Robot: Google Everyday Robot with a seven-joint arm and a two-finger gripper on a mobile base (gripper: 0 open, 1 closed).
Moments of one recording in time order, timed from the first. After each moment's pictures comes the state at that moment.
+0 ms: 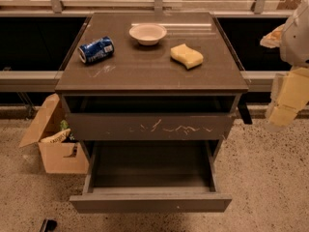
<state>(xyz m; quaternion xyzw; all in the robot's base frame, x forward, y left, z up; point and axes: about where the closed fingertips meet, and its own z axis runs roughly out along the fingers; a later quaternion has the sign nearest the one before) 0.438 -0.215 0.981 -0.60 0.78 -0.04 0.17</state>
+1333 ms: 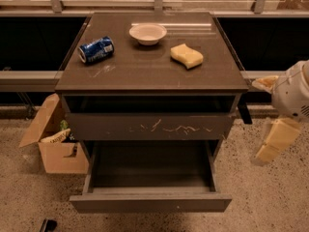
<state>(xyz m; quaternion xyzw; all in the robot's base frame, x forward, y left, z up) 0.431 -0.226 0.889 -0.59 0.78 0.03 0.21</state>
